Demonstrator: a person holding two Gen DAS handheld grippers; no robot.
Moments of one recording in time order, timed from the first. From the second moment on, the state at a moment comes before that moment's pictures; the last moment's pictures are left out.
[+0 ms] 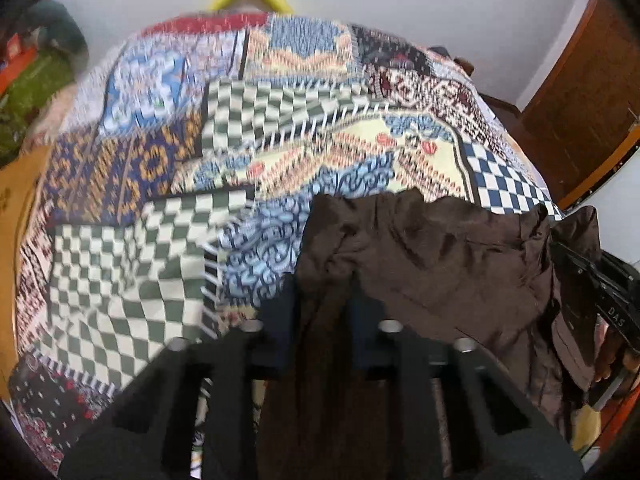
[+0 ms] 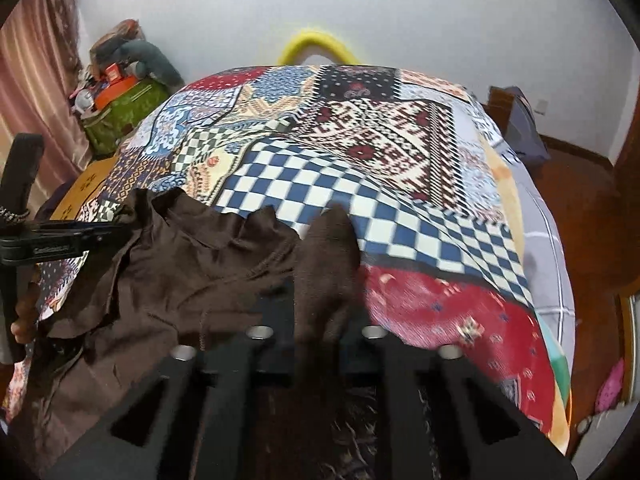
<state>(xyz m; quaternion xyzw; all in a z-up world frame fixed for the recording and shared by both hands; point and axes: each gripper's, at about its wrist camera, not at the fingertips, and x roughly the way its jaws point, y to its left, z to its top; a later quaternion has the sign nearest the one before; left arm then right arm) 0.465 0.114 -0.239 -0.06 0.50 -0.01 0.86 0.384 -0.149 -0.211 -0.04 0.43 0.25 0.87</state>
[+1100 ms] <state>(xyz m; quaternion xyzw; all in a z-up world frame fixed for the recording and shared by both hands) 0.366 0.089 -0.220 0.07 0.48 0.04 0.87 0.328 -0.118 -0.214 -0.08 0.46 0.28 0.83</state>
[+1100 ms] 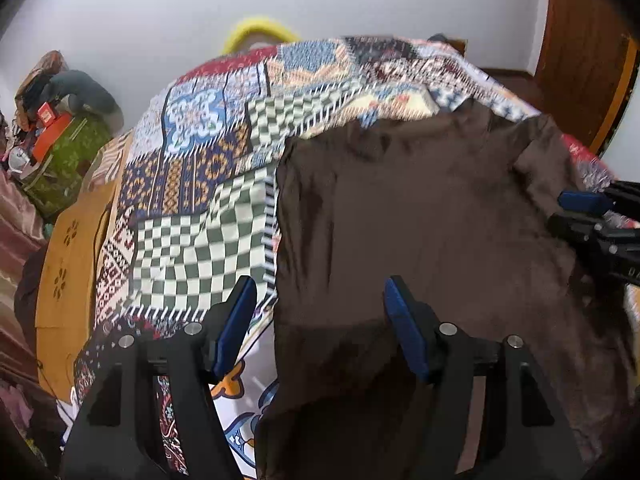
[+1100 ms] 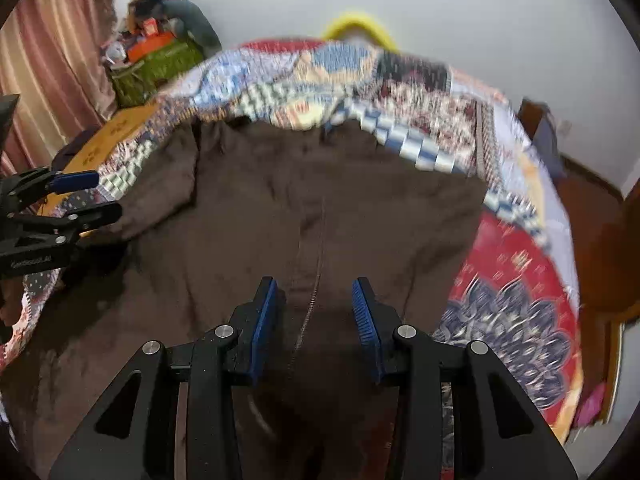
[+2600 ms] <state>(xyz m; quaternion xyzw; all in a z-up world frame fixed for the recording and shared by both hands) 0.406 0.011 -0.202 0.03 0.47 -0.03 0.88 0.331 -0.128 -0.192 -0.08 0.43 0.30 0.85</state>
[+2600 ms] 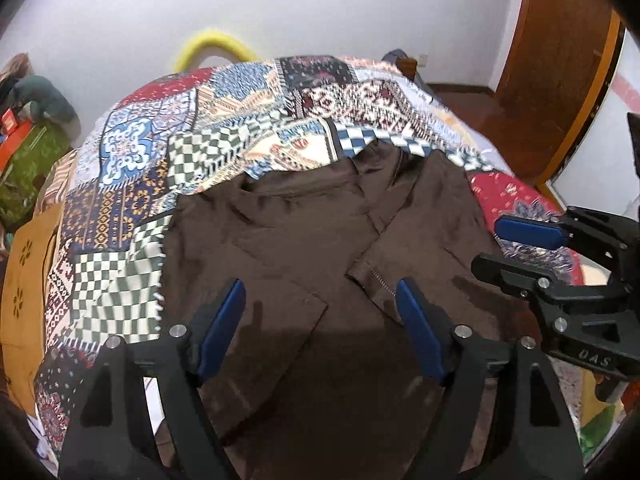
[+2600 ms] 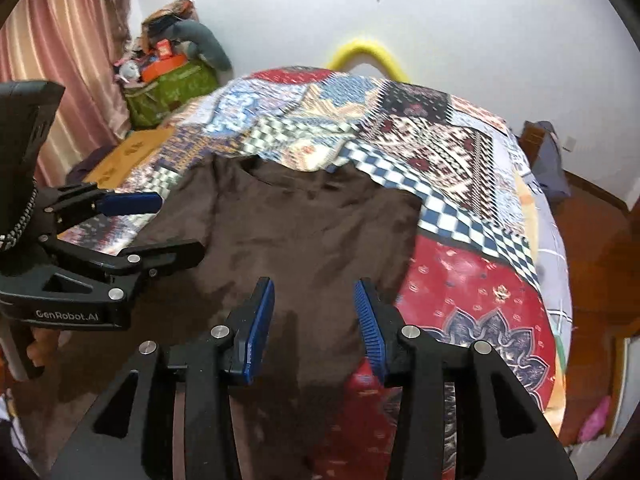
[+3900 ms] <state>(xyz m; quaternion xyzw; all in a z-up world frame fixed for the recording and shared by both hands) 0.217 0.102 -0.204 0.04 0.51 0.05 0.86 0.191 -0.176 -0.211 -0.08 0.51 0.28 0.81</state>
